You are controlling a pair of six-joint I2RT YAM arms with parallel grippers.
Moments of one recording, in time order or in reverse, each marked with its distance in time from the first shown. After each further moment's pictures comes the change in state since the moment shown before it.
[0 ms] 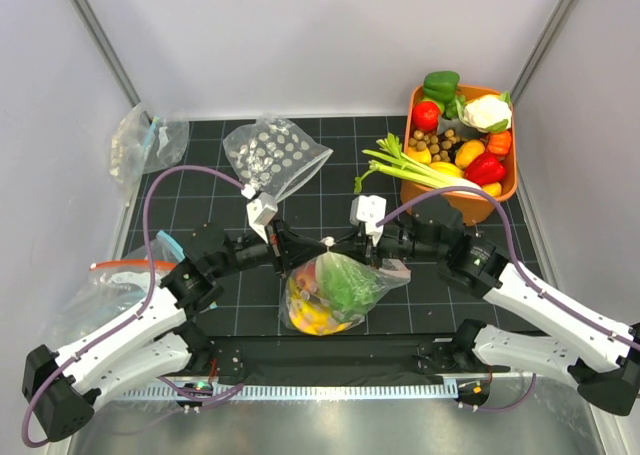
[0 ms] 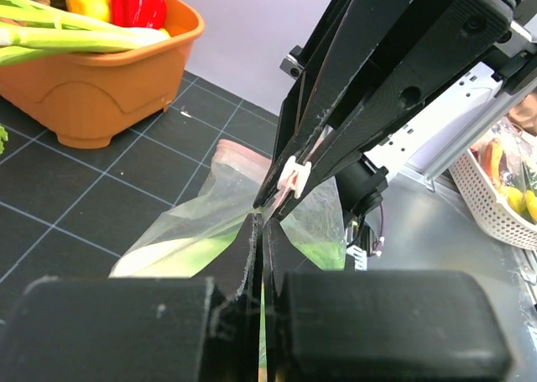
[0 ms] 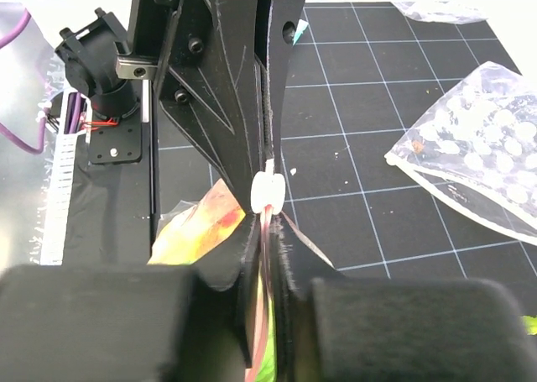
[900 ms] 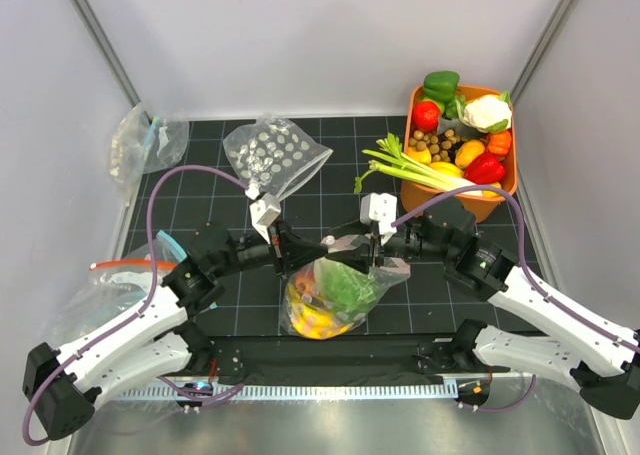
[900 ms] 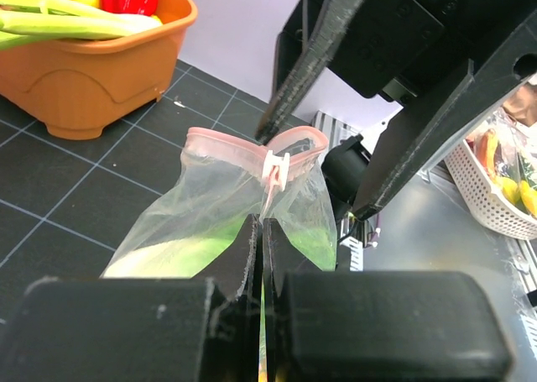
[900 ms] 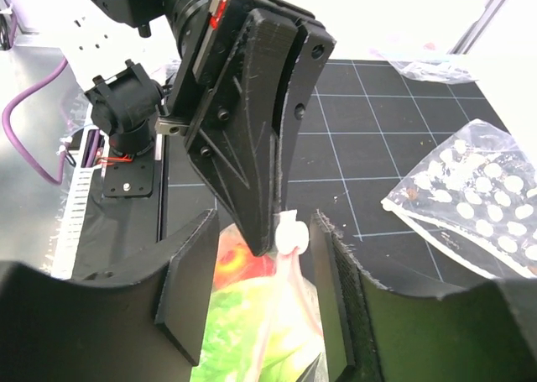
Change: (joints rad) left arm -0.004 0.013 0.000 -0.013 0.023 -0.003; right arm -0.001 -0.030 -0.005 0.105 -0.062 0.027
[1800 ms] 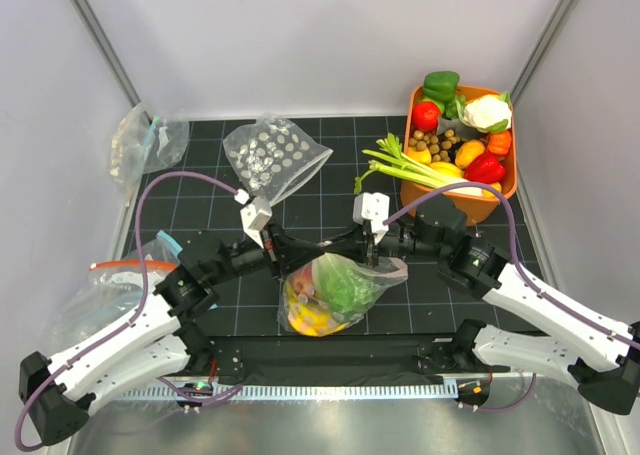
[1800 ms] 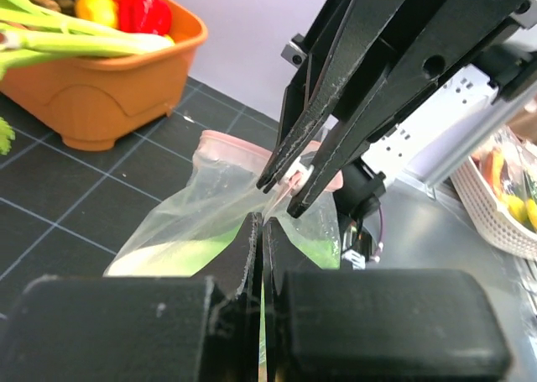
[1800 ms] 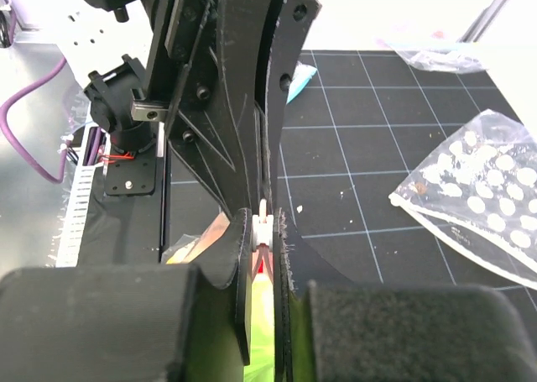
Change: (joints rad) left arm -0.024 -0.062 -0.008 -0.019 -0.076 0.001; right arm 0.002 0.031 0.000 0.005 0.016 0.012
